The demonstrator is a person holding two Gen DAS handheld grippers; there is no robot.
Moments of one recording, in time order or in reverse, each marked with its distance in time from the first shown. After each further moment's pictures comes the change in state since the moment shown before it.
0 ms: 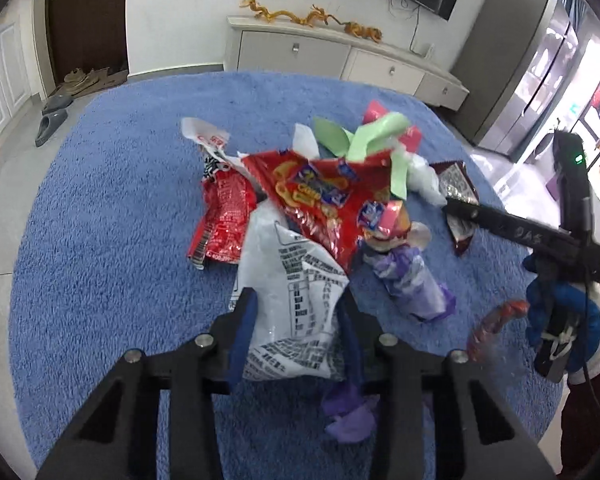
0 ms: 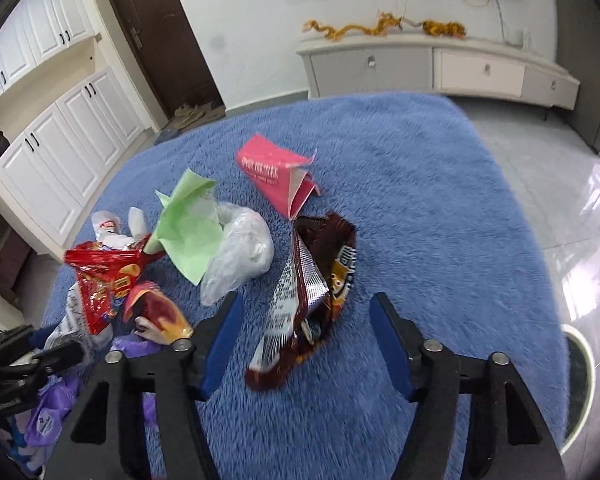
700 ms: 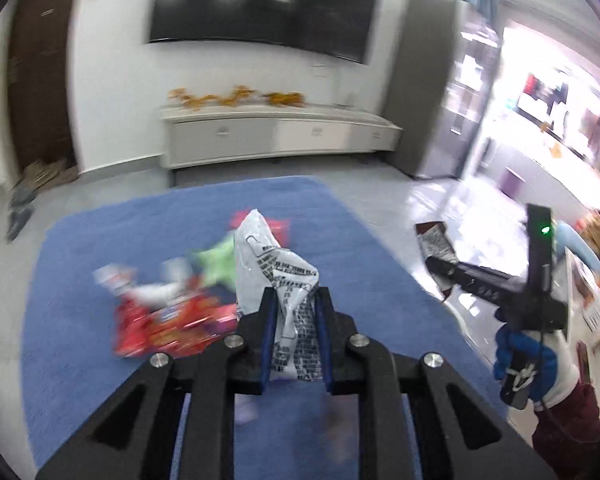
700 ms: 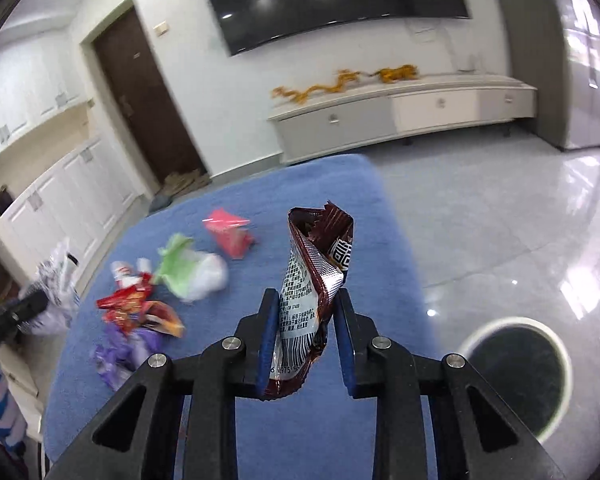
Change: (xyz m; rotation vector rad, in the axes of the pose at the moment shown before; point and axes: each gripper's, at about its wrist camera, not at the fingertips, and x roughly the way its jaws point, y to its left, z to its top) left arm -0.081 -0.128 0.021 0.244 -0.238 -0.145; right arm -0.118 -0.072 -0.044 0.124 -0.250 -0.045
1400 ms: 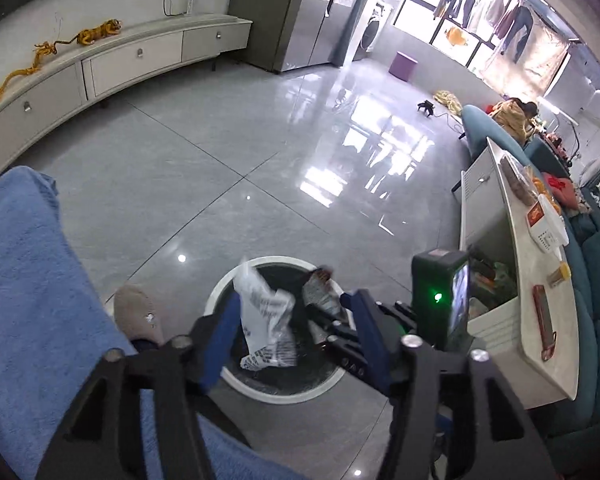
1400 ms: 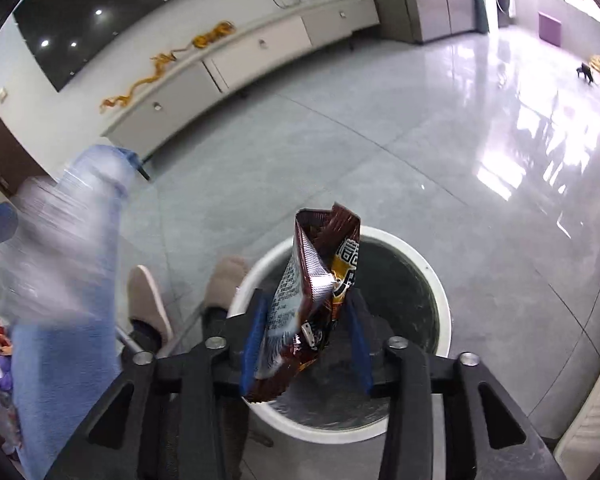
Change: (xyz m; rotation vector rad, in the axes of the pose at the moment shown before) left arm 0.252 -0.268 0.054 0.243 0.368 -0.360; right arm 0.032 -0.265 -0.073 0.395 0.145 -0.303
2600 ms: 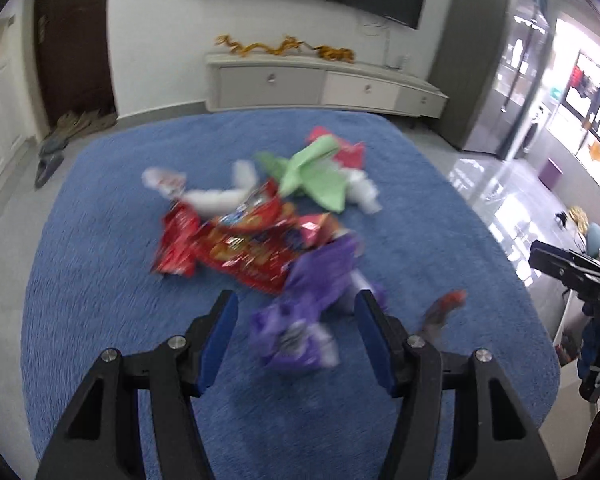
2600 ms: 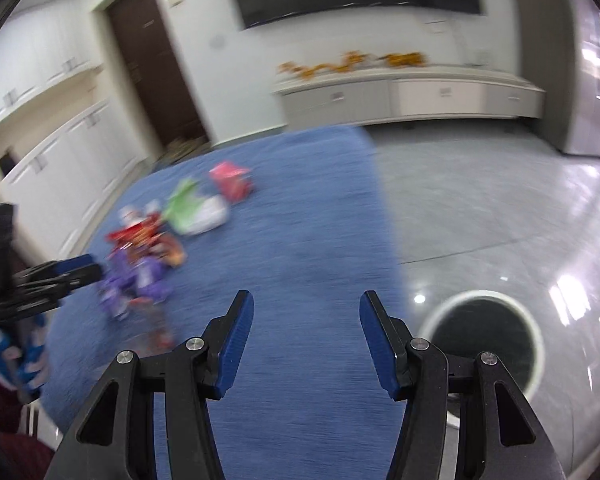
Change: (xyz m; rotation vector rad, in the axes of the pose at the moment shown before) left arm -0.253 0.204 -0.281 -0.443 -0.233 0.482; right arm -0.129 0.228 -0.074 -0.538 -0.044 0.321
